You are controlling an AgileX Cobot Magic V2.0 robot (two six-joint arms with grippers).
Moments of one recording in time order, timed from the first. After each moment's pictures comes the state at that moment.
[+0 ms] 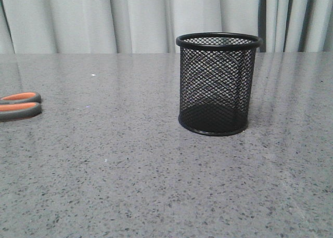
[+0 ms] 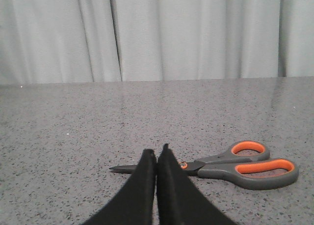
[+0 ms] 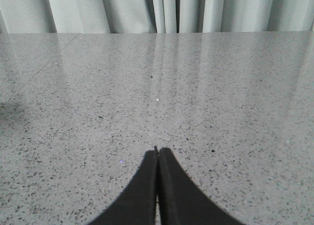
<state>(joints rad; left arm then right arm) -0.01 0.00 0.00 -0.04 0.07 0.06 -0.04 -0.01 0.01 0.01 0.20 -0.03</state>
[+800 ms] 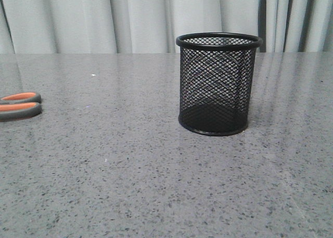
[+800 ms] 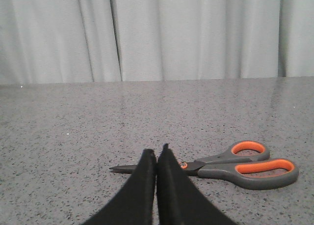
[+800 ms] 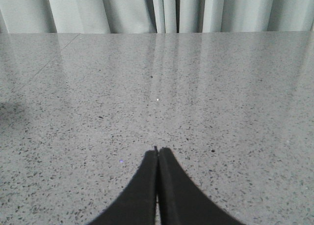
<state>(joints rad) -0.01 0.00 0.00 -0.04 0.07 0.06 -0.04 -0.01 0.01 0.01 0.20 -0.03</state>
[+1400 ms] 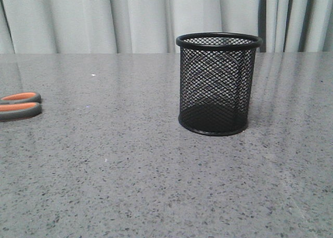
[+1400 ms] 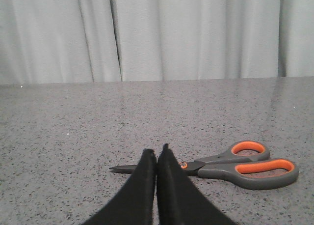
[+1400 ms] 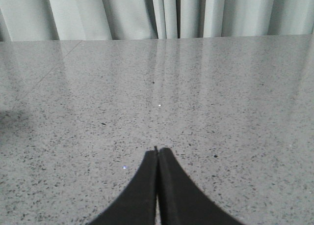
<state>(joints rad) -0.01 0.00 0.00 -0.05 0.07 0.06 -0.04 -0.01 0.01 0.03 0.18 -0.03</state>
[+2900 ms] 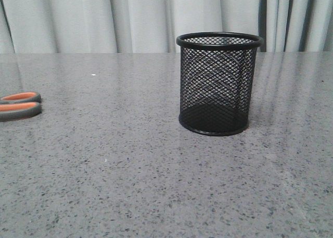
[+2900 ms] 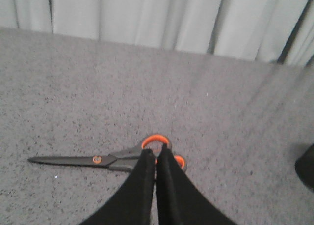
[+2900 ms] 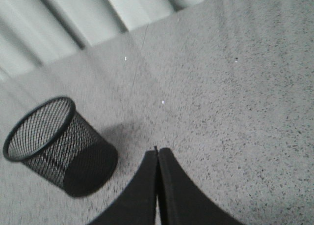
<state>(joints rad) -0.01 0.37 -0.59 -0.36 0.69 0.14 0.00 0.33 -0.42 0.46 0.54 -0.07</state>
